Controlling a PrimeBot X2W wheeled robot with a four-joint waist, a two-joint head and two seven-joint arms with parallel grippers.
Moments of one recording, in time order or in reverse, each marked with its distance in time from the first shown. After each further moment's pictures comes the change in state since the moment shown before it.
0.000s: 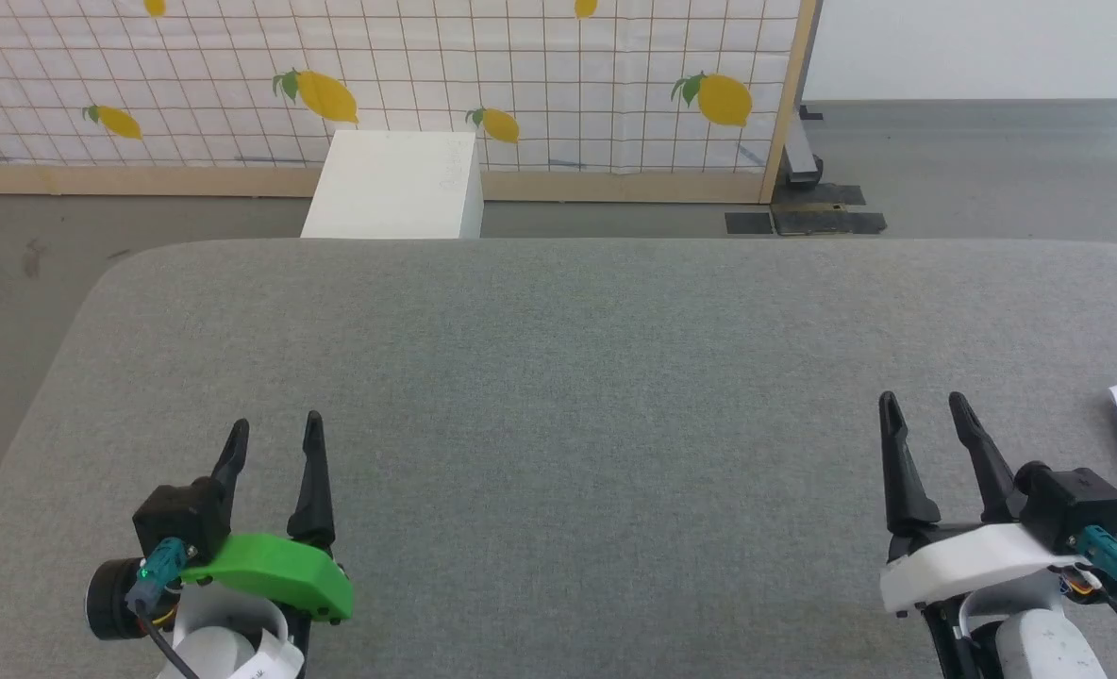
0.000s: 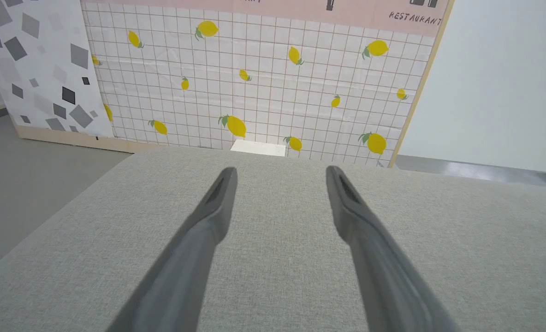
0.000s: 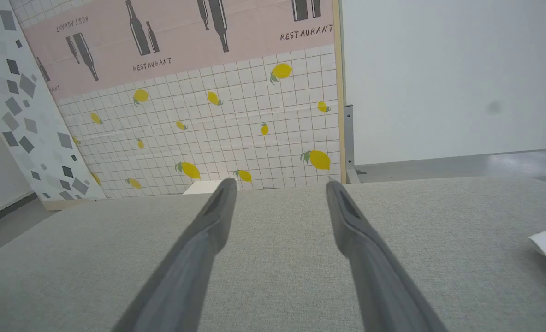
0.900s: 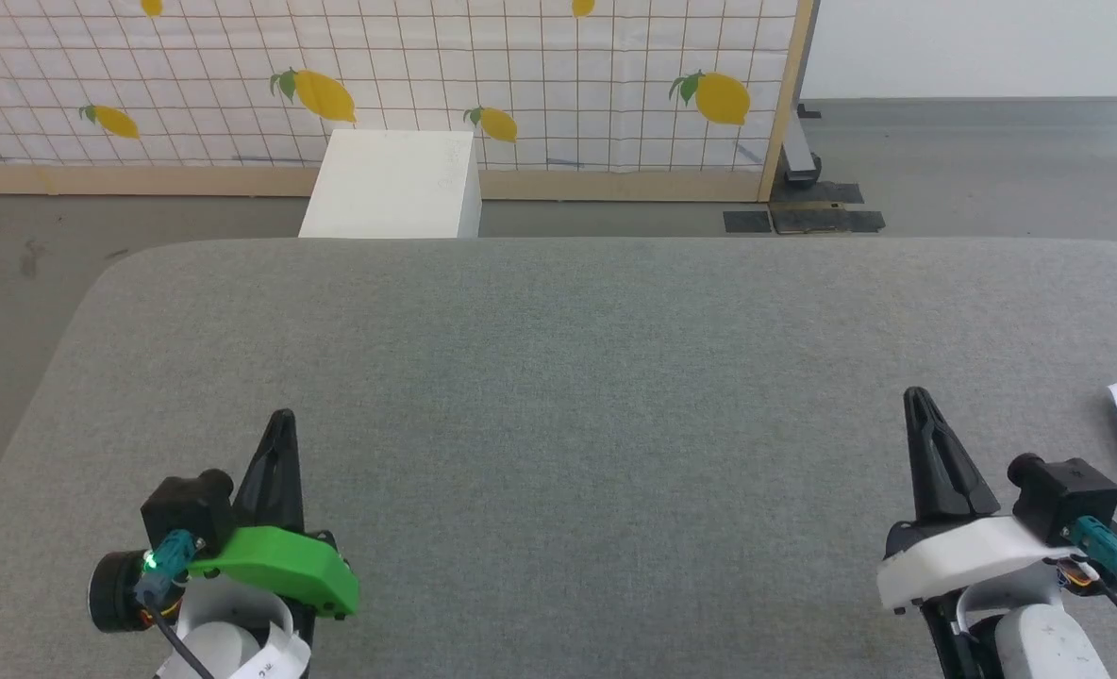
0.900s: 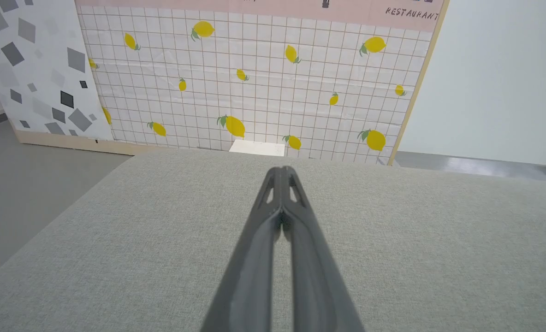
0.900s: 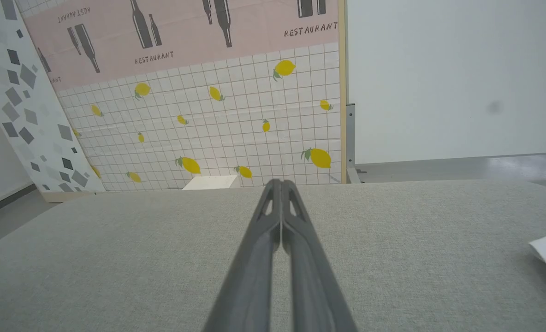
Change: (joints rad) left arm 0.000 -0.014 0.010 -0.025 0.040 0.000 0.033; right arm 0.000 0.000 0.007 -0.026 -0.020 0.000 0.036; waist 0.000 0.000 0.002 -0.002
